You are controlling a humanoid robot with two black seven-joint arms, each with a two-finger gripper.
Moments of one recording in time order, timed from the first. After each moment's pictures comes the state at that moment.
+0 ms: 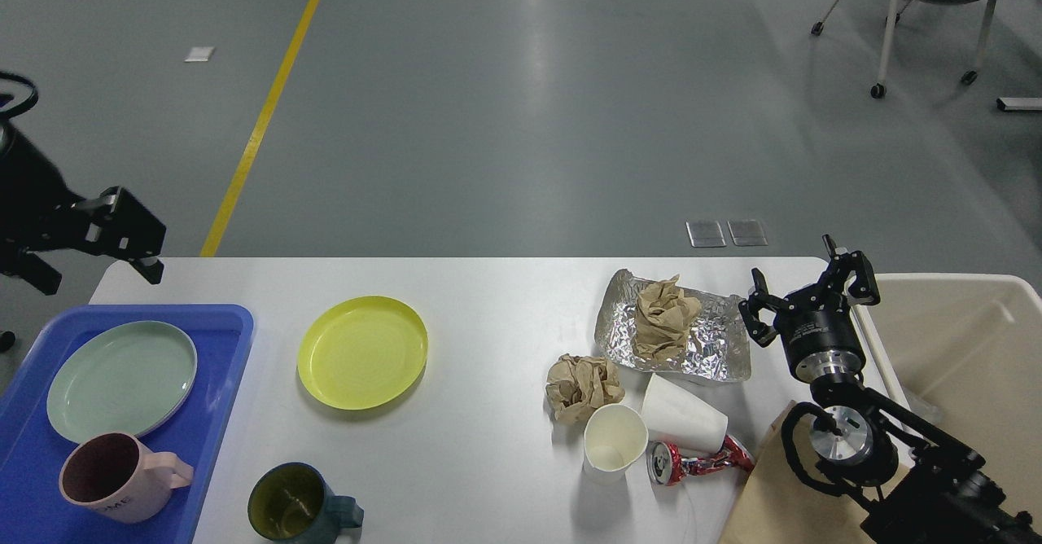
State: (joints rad) left arm -2.35 0.45 1.62 -1.33 0.23 -0.90 -0.22; right arm 0.37 -0.31 0.77 0.92 0.12 0.09 0.59
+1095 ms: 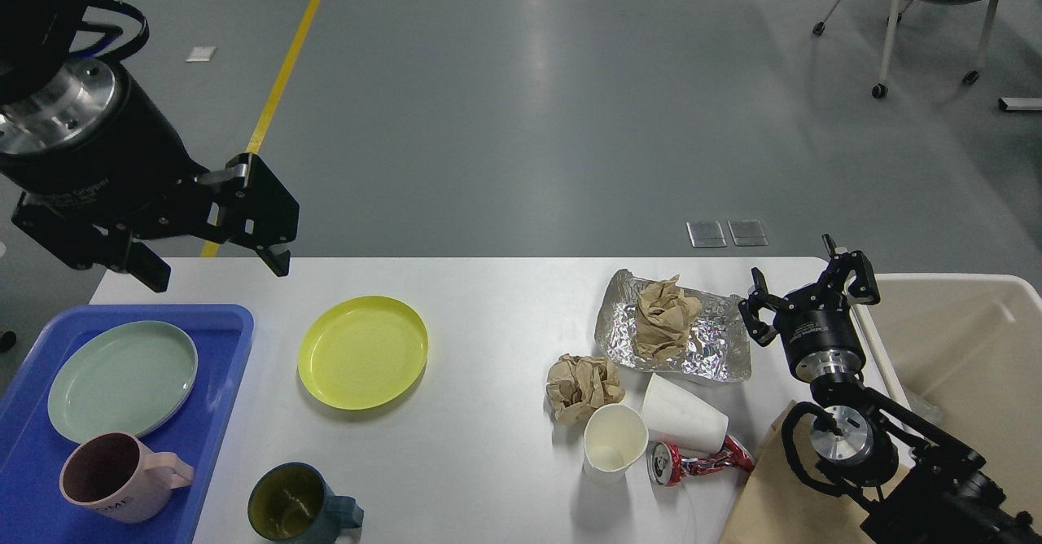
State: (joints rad) left arm -2.69 0.22 1.59 -1.67 -0.20 -0.91 -0.05; right arm 0.37 -0.31 0.77 0.92 0.12 0.09 0.59
